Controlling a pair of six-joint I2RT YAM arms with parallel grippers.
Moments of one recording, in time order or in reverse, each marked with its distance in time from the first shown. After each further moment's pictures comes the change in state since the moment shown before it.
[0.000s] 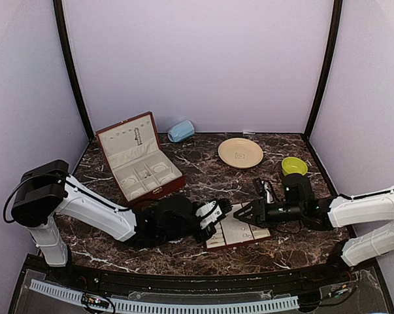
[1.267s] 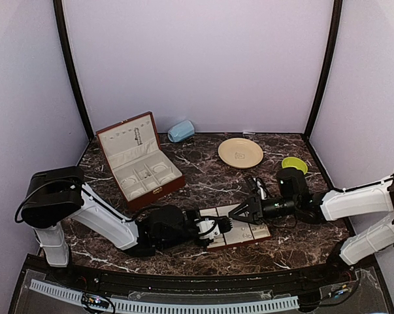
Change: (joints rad) left arm -0.022 0.084 -0.101 0.375 0.002 0.401; right arm -0.029 0.106 0.075 0.019 -0.177 -0.061
